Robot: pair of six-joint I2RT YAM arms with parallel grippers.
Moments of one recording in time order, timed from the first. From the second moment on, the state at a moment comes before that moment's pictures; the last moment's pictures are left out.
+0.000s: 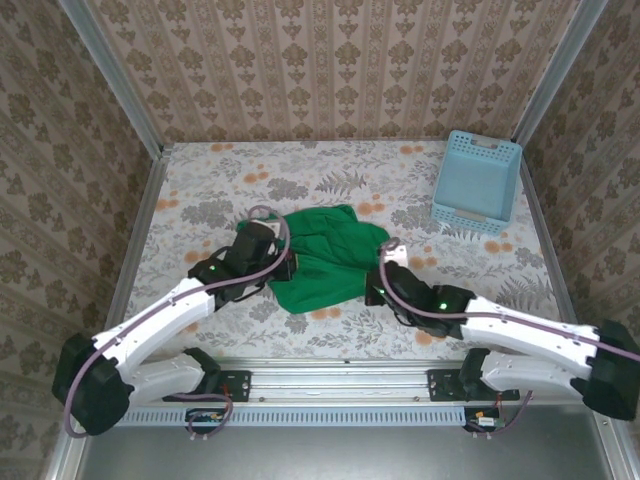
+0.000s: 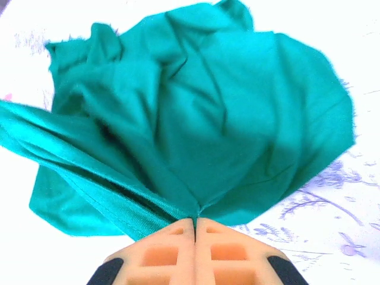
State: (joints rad) left arm -0.74 1.10 0.77 -0.41 0.06 -0.60; right arm 0.98 0.99 0.66 -0.39 0.46 0.76
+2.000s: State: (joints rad) left arm -0.29 1.34 0.91 -0.53 0.09 -0.40; right arm 0.75 0.99 0.74 -0.84 0.55 0.71
